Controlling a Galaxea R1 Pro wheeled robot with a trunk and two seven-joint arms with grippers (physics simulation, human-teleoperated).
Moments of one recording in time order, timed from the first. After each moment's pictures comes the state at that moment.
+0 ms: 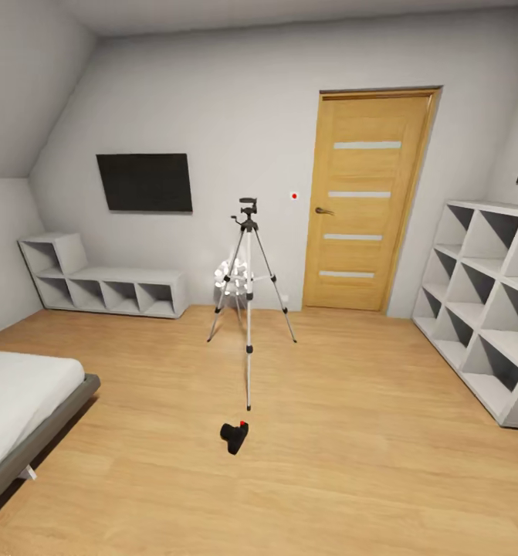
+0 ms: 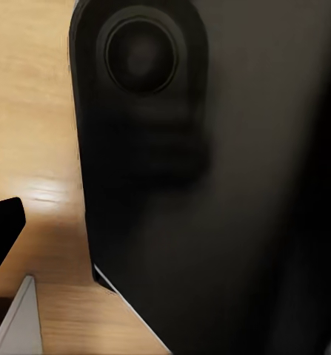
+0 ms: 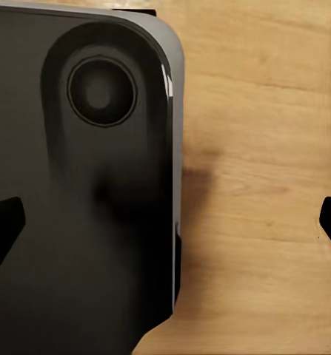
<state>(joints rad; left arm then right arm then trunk) -0.02 -0.01 0.00 -0.02 0.01 0.07 0.00 0.02 -0.06 0.00 -0.02 0.00 -0.09 0.01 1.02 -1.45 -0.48</state>
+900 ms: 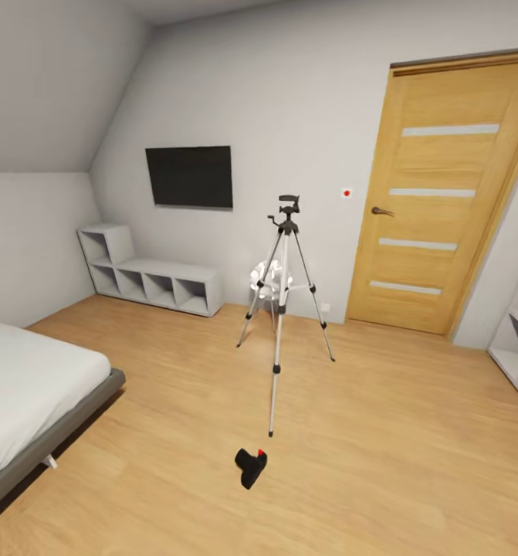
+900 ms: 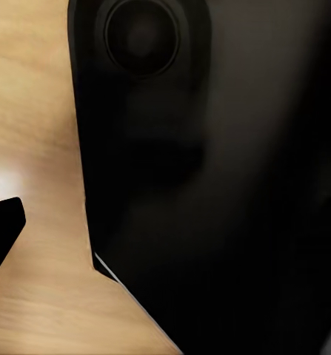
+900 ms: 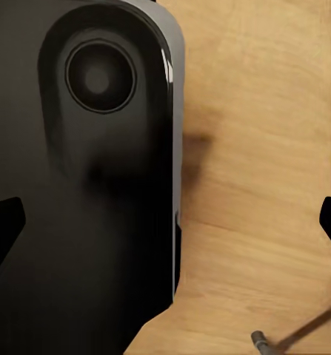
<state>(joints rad) -0.02 -0.01 0.00 -0.02 0.01 0.07 0.00 0.02 -0.06 0.00 -0.02 0.00 -0.09 0.01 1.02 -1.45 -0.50</state>
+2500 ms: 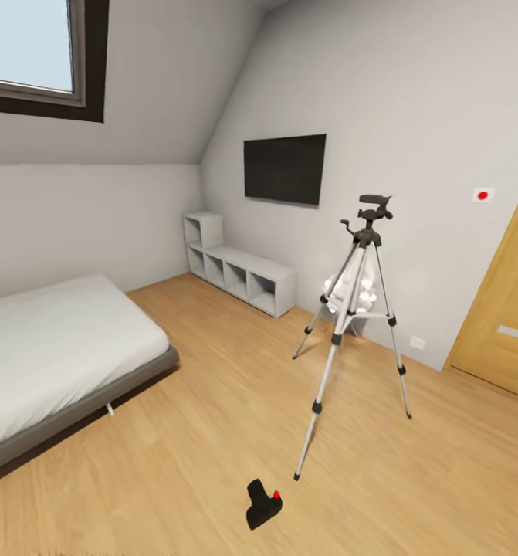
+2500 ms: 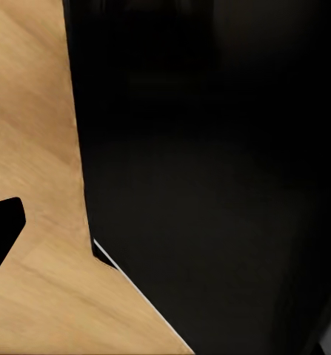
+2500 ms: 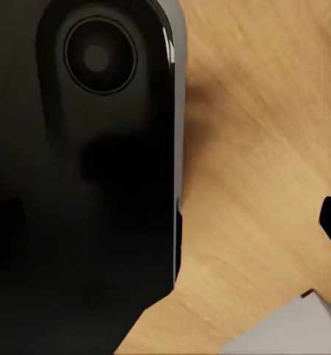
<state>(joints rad) -0.02 -0.01 0.00 -0.02 0.01 0.07 0.00 0.02 -0.06 0.00 -0.02 0.00 -0.09 0.01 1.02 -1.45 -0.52</state>
